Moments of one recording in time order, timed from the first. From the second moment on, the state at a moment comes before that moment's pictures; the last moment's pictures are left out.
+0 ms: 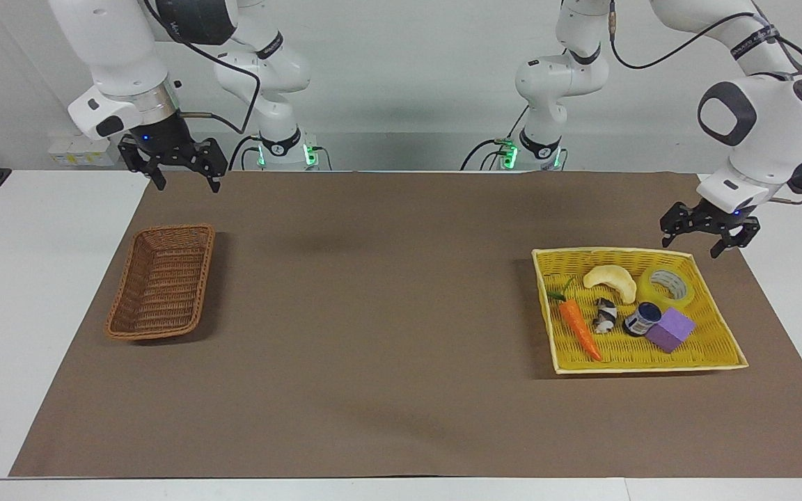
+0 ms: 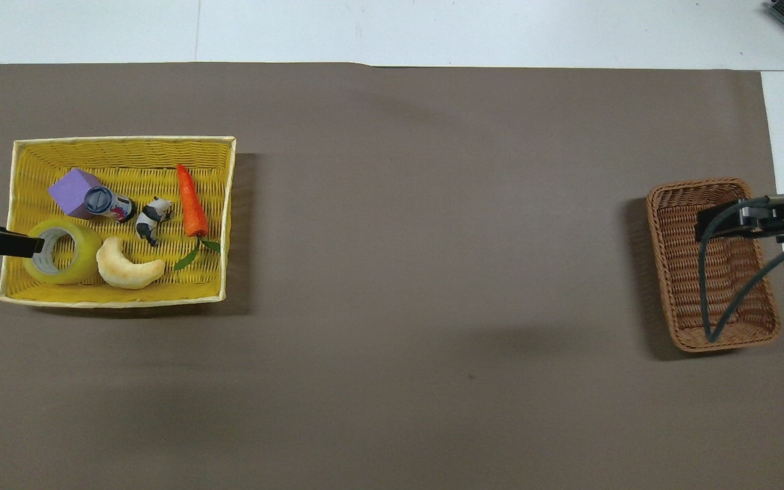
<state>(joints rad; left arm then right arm) 0.11 0.04 0.07 -1.97 -0.04 2.08 0.54 0.02 -0.02 -0.01 -1.60 -0.04 1.56 0.05</state>
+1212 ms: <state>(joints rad) 0.20 0.20 0.06 -2.05 -0.04 2.34 0.65 0.01 -0.02 -0.01 -1.60 -0.04 1.56 0.08</state>
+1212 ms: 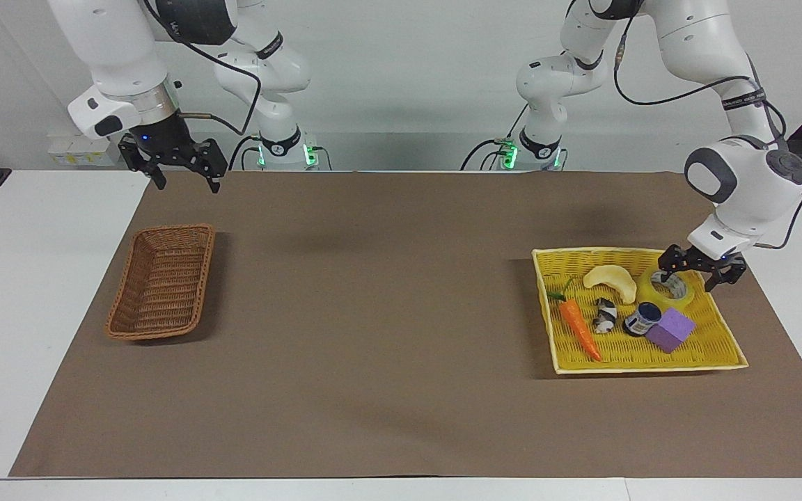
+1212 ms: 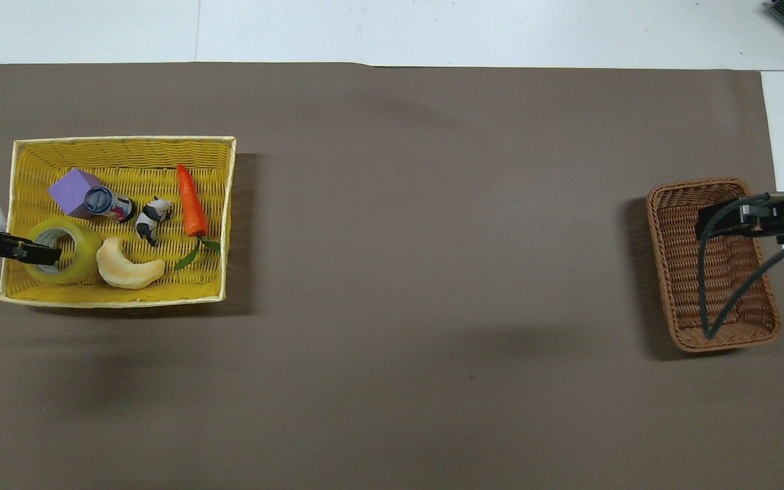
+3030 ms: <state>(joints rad) -0.06 0.09 0.02 -1.94 -0.15 2.12 0.30 0.00 -0.03 -0.01 -1.92 0.53 1.88 -0.19</state>
